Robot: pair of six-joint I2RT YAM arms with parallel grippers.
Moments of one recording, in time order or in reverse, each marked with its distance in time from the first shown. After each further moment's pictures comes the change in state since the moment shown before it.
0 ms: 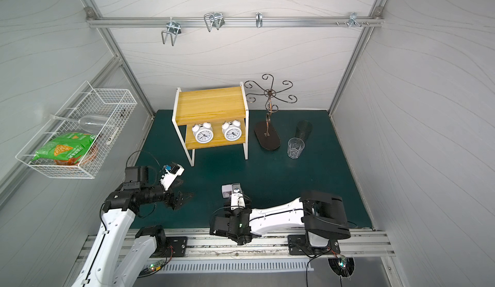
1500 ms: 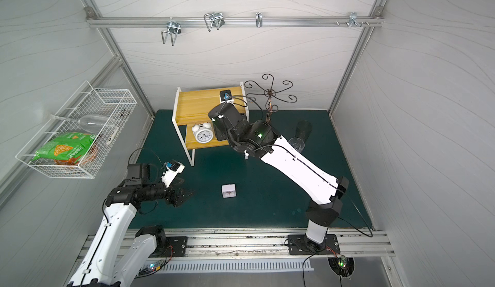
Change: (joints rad) left arm 0.000 0.064 0.002 0.035 0.008 -0.039; right arm -0.501 0.203 1.337 -0.537 -0.320 -0.797
